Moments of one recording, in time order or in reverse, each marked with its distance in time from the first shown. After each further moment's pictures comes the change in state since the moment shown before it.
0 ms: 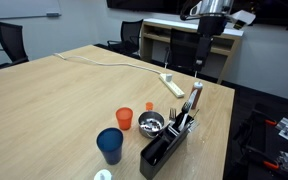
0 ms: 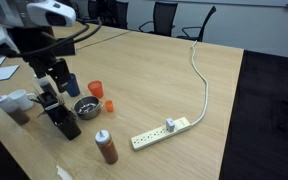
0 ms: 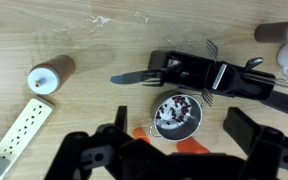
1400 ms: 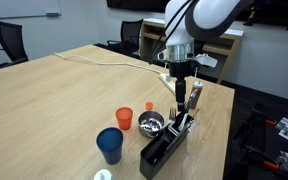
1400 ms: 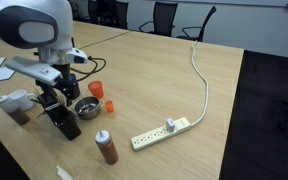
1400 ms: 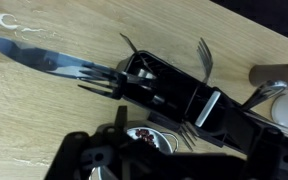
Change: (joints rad) arm 0.013 0.419 0.138 0.221 -0.012 0.000 -0.127
